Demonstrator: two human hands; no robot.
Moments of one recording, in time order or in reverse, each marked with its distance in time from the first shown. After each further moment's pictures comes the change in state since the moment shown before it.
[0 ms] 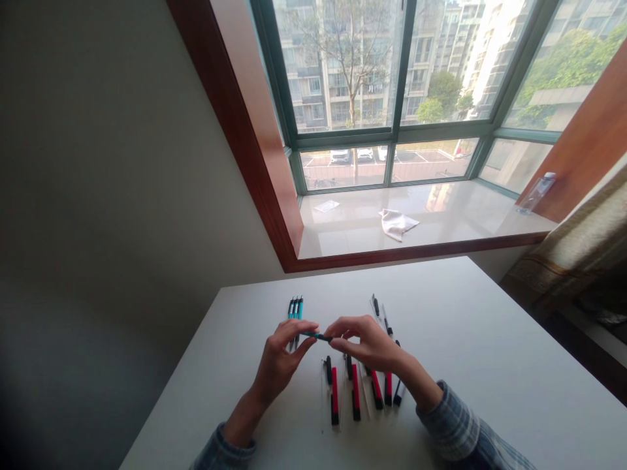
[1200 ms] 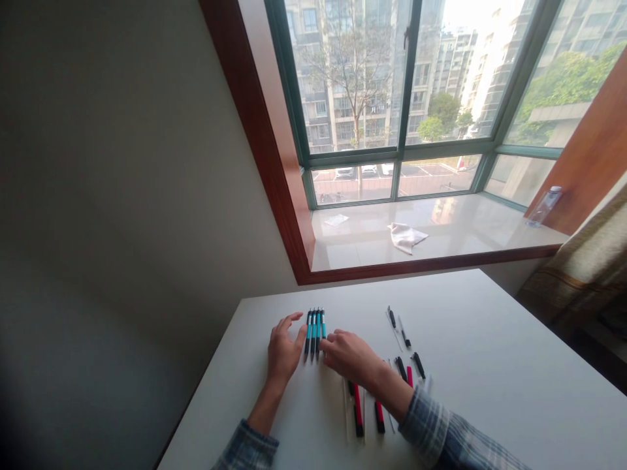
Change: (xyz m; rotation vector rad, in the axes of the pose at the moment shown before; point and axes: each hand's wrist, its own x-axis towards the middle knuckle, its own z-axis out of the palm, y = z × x) left_hand -0.007 -0.060 -0.031 0.279 0.345 -0.321; right_hand 0.056 0.003 0.084 -0.987 -0.145 -0.141
